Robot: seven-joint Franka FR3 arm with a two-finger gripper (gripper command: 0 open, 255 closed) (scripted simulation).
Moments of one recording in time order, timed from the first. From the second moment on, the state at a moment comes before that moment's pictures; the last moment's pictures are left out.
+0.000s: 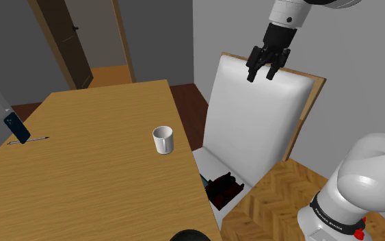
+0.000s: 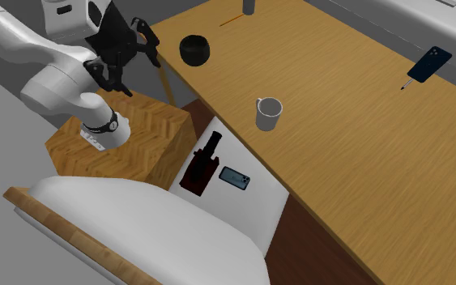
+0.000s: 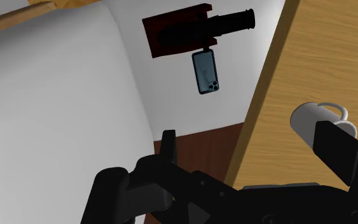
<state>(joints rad) 0.00 -0.77 -0.04 -2.29 0.09 1.68 0.17</state>
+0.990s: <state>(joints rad) 0.05 -0.38 0.10 -2.23 0.12 1.96 0.28</state>
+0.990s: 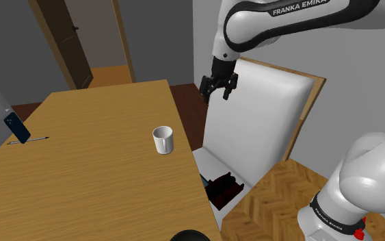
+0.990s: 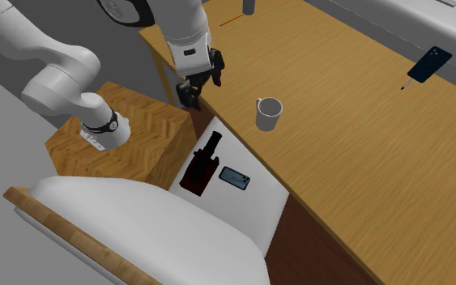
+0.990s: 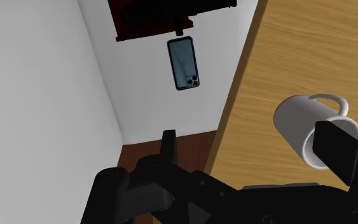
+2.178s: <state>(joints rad) 0.14 0.29 0.21 -1.81 -0.02 2.13 0.47</state>
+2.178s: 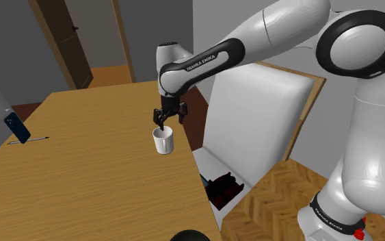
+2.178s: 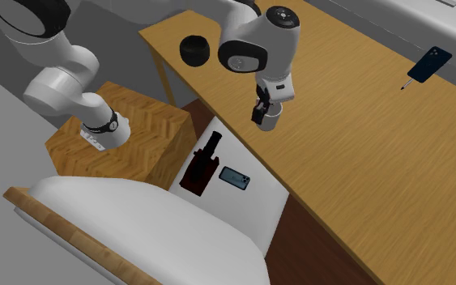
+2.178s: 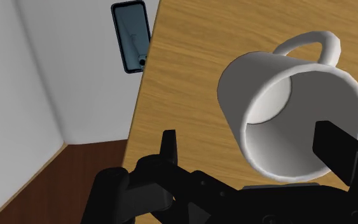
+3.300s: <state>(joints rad) 0.15 0.35 0.21 -1.84 -0.03 2.22 0.48</state>
